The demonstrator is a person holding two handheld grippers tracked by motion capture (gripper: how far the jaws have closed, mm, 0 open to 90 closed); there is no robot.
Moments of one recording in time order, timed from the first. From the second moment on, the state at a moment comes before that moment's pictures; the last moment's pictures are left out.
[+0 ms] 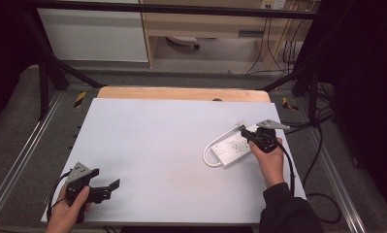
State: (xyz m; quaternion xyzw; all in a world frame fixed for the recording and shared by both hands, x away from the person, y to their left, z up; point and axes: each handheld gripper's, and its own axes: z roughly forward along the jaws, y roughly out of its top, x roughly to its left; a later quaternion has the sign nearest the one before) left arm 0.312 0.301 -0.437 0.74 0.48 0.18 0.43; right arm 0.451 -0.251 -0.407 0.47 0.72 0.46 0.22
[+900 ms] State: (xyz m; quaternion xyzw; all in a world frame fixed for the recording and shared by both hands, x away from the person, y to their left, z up) left arm 0.311 0.300 -0.437 0.74 0.48 0.18 0.43; right arm 0.445 -0.250 -0.382 0.49 0.71 0.45 0.24
